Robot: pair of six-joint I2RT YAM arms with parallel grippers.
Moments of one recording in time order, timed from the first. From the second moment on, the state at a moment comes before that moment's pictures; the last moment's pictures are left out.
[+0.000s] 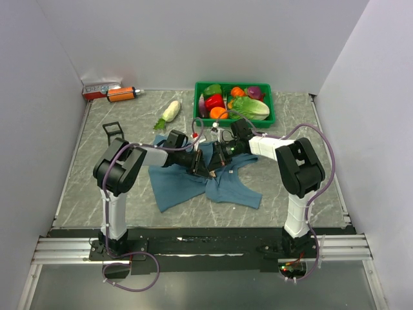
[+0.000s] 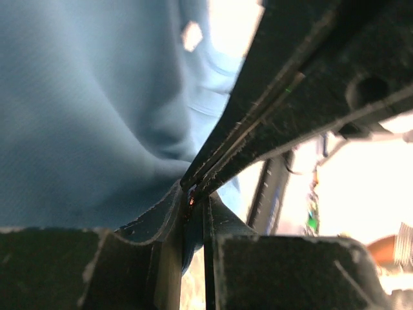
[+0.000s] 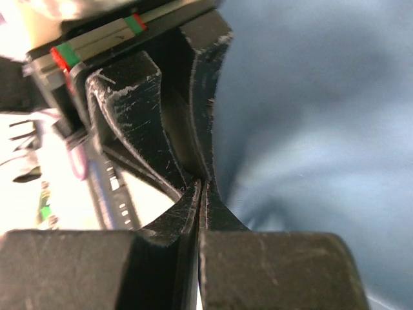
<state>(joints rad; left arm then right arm) -0.49 2.03 1.05 0.17 1.04 -0.44 0.42 1.94 1.19 -0.27 -0.93 0.09</state>
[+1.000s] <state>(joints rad) -0.37 1.85 1.04 -0.17 1.09 0.00 0.46 1.89 1.20 -0.31 -0.90 0.11</state>
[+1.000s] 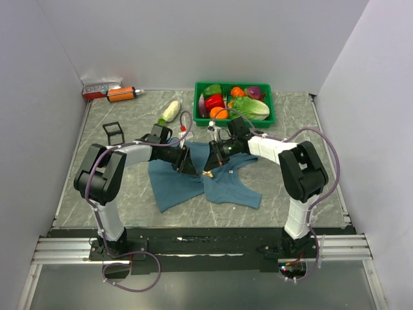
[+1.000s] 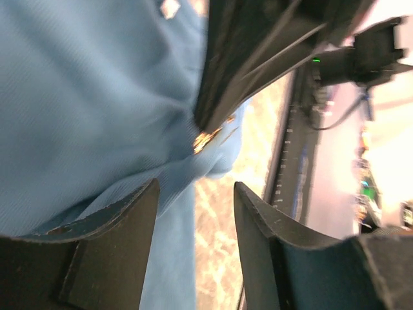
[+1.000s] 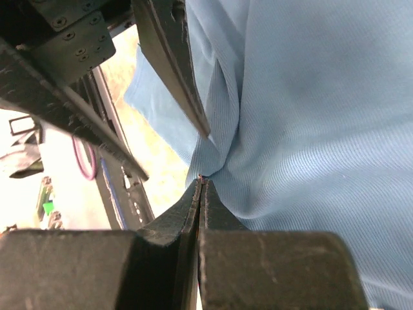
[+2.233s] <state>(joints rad) -0.35 1.74 0.95 -0.11 0.59 -0.05 0.68 1.70 1.21 -0.21 0.03 0.22</state>
